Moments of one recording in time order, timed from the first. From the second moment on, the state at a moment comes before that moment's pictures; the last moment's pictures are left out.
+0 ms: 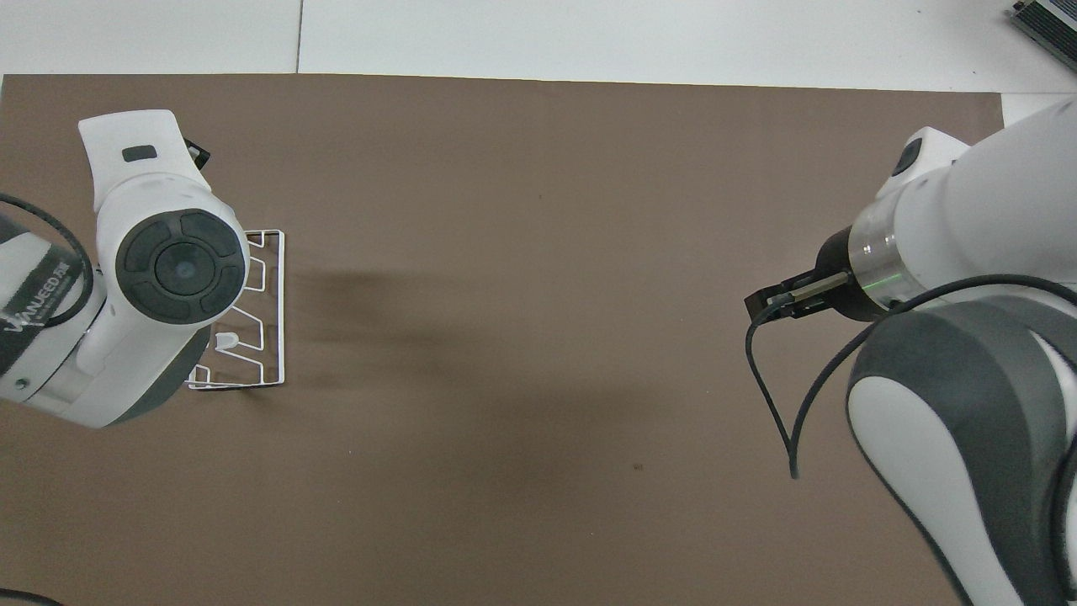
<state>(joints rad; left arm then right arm) -0.07 0.04 -0.22 -1.89 0.85 2.09 -1.67 -0.37 0.00 0.59 -1.67 0.07 1.63 -0.03</state>
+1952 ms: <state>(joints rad) -0.08 0.07 -0.22 -1.96 0.96 2.18 -1.69 -0.40 -0.16 0.58 -1.89 0.05 1.63 0.08</state>
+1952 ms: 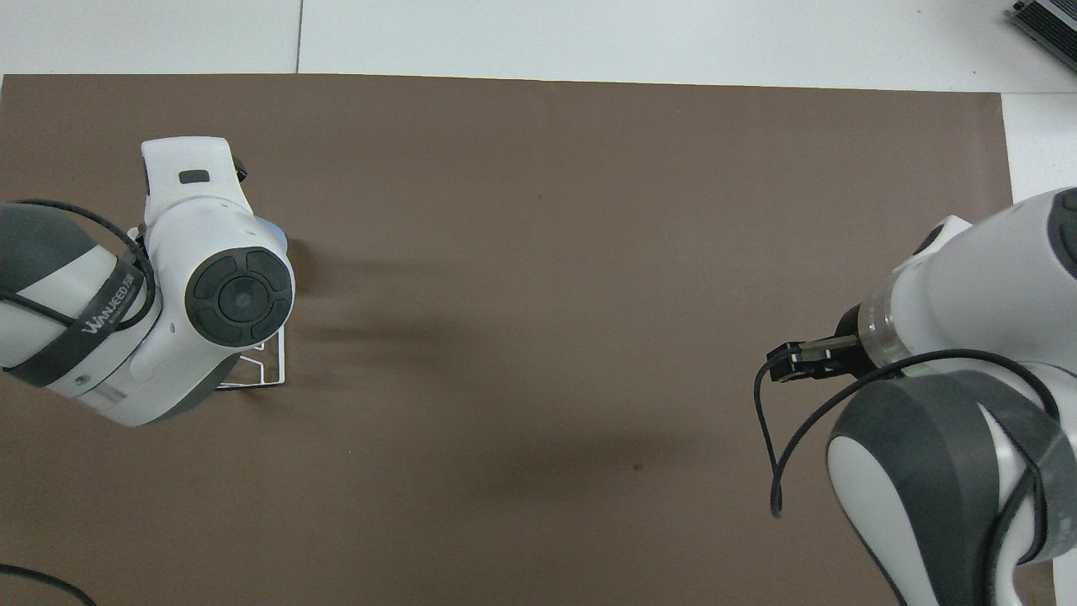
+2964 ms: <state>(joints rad) -0.08 -0.02 -0.21 -1.84 0.21 2.08 -0.92 -0.40 -0.16 0.58 -1.89 0.05 1.63 0.08</state>
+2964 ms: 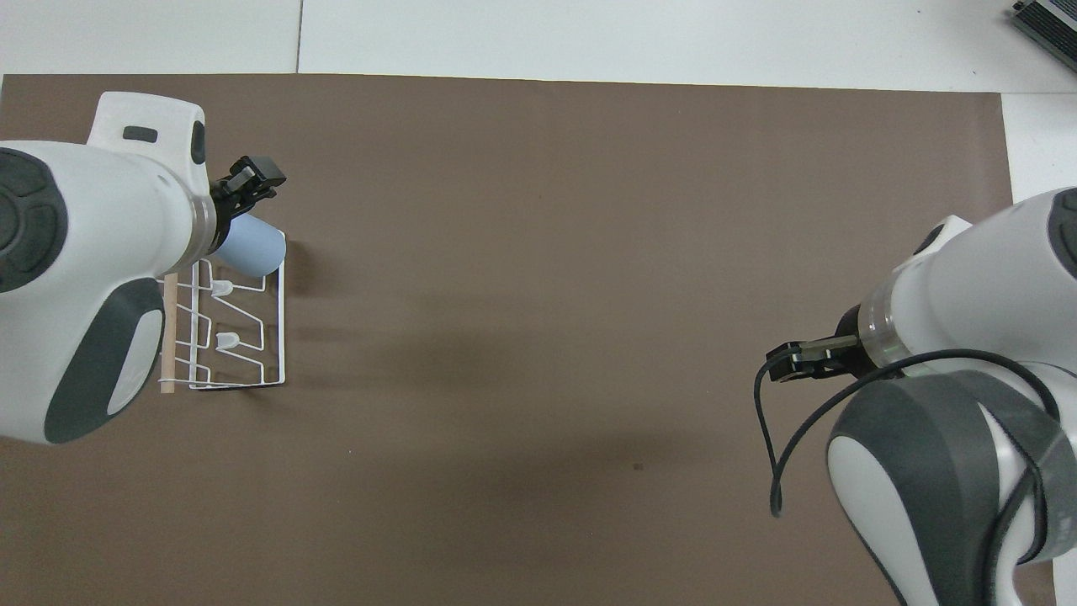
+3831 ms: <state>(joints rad) -0.01 -0.07 -0.19 -1.69 0.06 1.68 -0.13 -0.40 -0.16 0.58 -1.89 0.05 1.63 0.08</state>
